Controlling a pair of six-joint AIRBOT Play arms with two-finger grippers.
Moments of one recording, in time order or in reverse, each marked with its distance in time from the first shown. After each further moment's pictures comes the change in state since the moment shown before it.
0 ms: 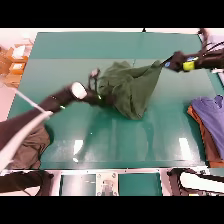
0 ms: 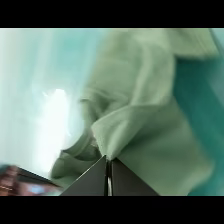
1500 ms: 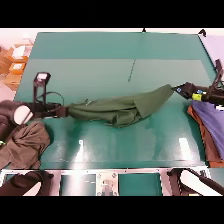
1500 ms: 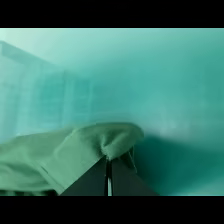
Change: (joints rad) left arm 0.254 0.570 -0.468 0.563 -0.176 -0.064; right arm -0.228 0.232 -0.612 0.140 -0.192 -0.322
